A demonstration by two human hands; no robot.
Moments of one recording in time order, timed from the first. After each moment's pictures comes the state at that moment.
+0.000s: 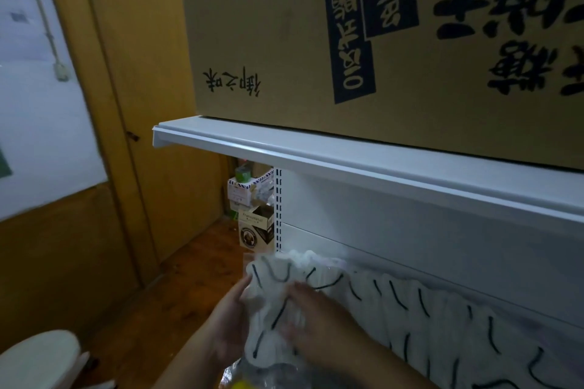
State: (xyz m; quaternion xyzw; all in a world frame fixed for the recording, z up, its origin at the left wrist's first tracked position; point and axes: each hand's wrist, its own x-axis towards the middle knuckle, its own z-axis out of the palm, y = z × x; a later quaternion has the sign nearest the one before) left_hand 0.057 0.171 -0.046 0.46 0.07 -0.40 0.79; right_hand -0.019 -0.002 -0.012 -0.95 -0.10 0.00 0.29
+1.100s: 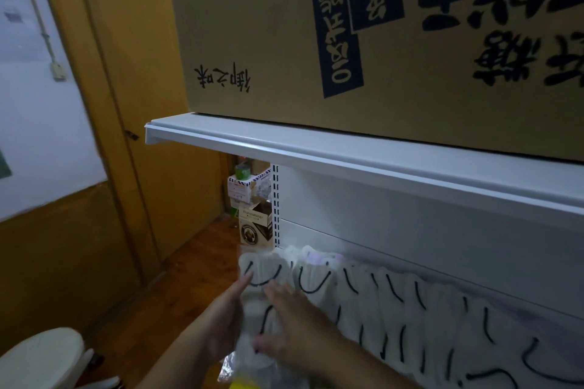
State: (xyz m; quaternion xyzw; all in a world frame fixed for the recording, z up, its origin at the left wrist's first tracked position) left_hand 0.053 0.175 -0.040 0.58 0.01 -0.35 0.74; right_hand -0.009 0.021 -0.031 -0.96 -0.11 0.04 0.26
